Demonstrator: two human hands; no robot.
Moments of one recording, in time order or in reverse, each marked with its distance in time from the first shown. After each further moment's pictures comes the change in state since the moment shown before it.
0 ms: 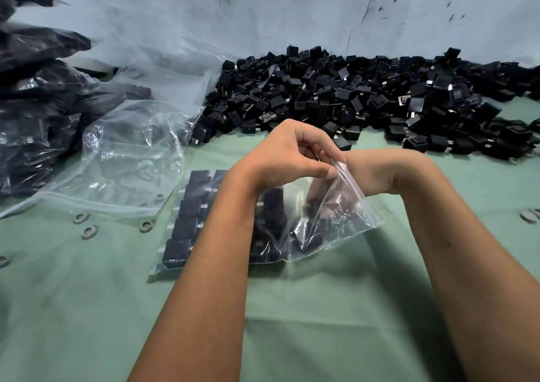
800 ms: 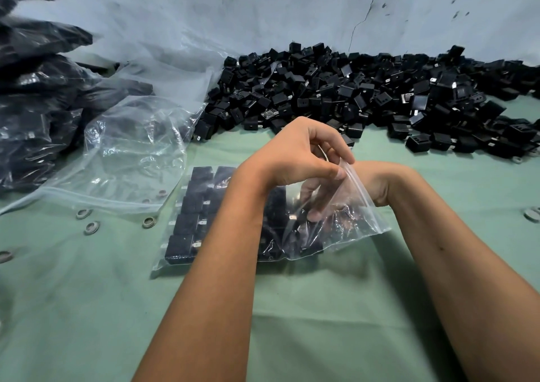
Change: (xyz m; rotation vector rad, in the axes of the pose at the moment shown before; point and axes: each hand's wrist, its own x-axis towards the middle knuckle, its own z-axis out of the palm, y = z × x) left_hand 0.004 0.004 0.006 0.069 -0.027 -0.028; right_hand 0.016 0.005 0.025 0.295 -0.086 -0.002
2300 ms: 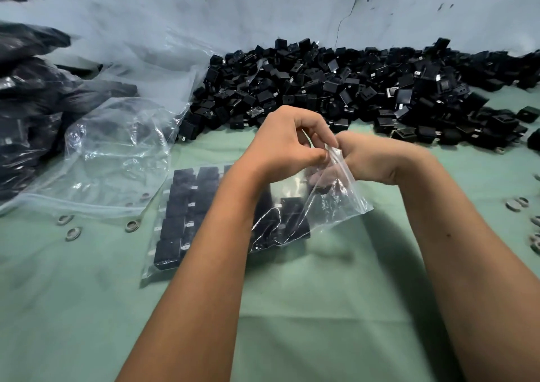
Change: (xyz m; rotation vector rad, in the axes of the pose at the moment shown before) left_hand 0.012 0.001 0.011 0.129 0.174 0.067; right_hand -0.026 0.007 -0.030 -0.070 0.370 -0.028
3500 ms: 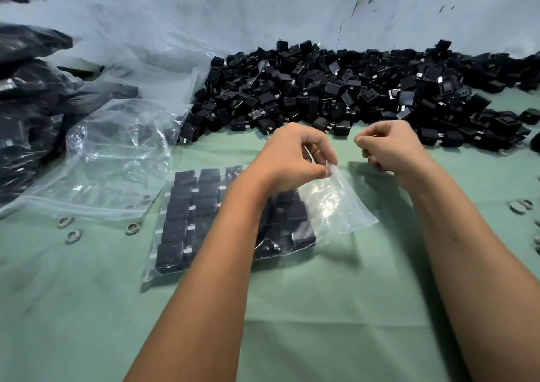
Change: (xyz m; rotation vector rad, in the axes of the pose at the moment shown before) left_hand -0.003 -0.012 0.008 0.021 -0.064 -0.085; right_hand 0.009 0.050 -0.018 0.153 0.745 0.225
